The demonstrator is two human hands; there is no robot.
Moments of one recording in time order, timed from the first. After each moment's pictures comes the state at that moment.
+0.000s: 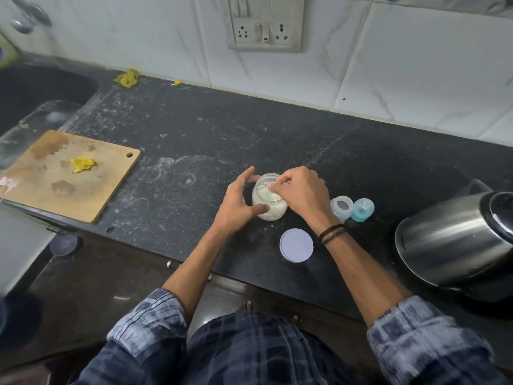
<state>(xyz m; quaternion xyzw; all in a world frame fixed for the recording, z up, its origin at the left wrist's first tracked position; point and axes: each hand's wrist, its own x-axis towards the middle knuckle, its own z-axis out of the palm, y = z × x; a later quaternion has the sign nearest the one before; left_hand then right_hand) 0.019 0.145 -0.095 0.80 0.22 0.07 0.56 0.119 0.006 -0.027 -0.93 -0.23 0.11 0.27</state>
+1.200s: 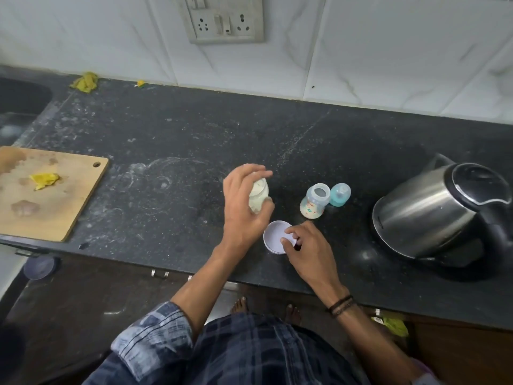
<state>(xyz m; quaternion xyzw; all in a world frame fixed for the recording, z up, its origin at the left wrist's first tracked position) 0.021 0.073 -0.062 0.83 0.05 0.37 0.41 0.041 -0.102 -0.126 -0.92 -0.20 0.07 0.33</state>
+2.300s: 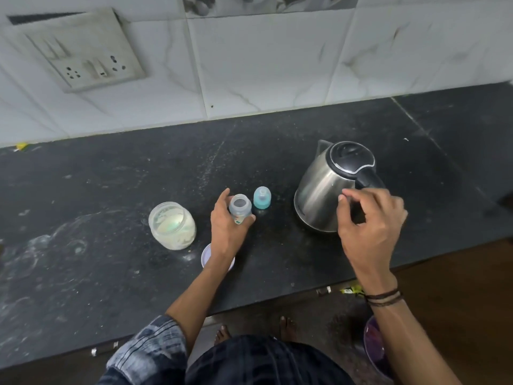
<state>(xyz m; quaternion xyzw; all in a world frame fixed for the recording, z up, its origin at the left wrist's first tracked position) 0.091 -0.009 -0.112 0.82 0.15 0.07 0.55 0.062 -0.258 -0.029 -0.88 -0.02 -0.41 0.23</state>
